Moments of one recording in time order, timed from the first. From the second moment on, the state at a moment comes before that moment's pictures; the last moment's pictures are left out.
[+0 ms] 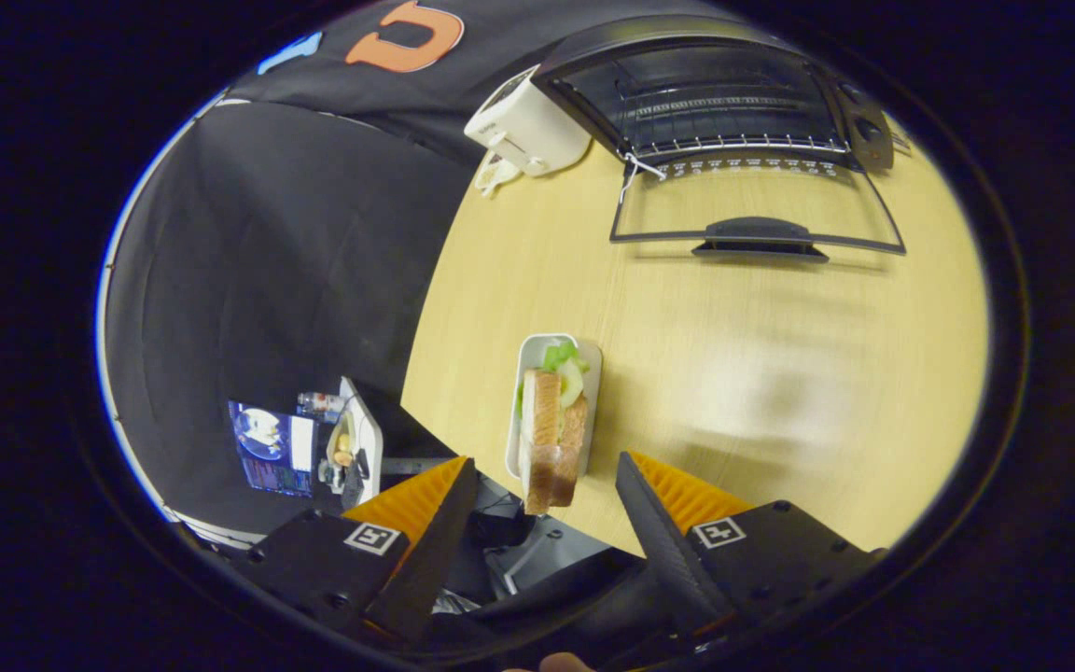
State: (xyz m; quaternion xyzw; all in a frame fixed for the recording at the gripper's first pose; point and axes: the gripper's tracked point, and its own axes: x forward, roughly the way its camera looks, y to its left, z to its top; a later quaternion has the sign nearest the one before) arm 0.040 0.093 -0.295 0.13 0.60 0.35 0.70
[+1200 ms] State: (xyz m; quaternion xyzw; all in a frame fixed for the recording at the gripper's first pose) arm 0.036 0.122 -0.252 0.26 0.63 0.36 0.64
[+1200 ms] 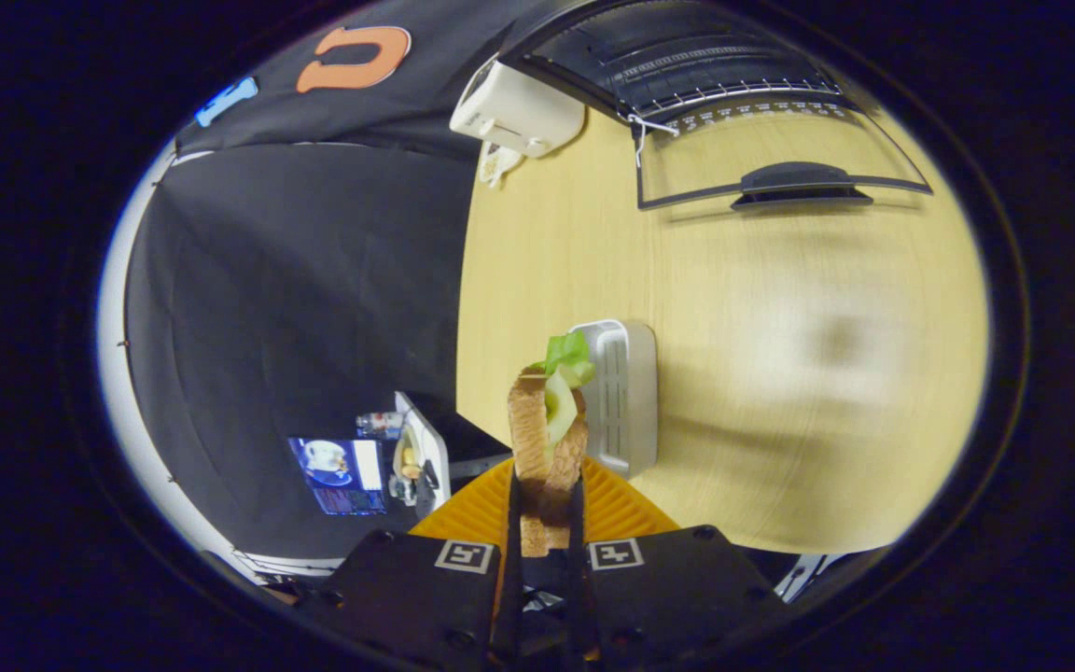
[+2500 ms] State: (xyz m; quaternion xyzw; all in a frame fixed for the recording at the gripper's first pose) arm 0.299 0.025 -0.246 0.52 0.35 0.18 0.76
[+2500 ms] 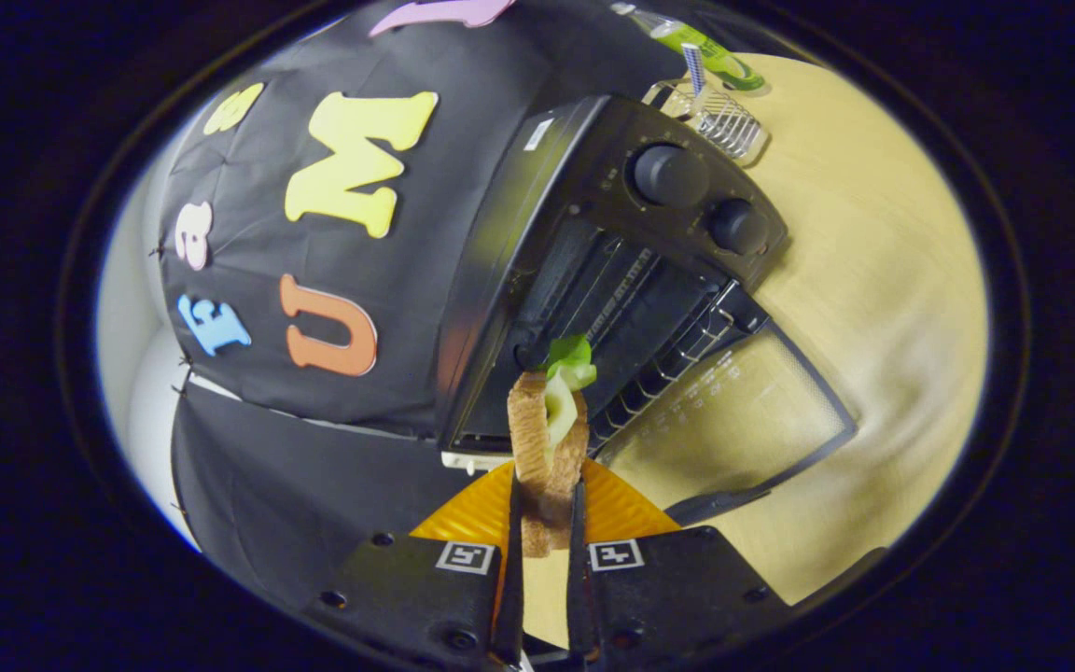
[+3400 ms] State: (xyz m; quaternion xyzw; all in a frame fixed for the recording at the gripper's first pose) arm 0.396 0.048 -0.292 0.58 0.28 0.10 0.76
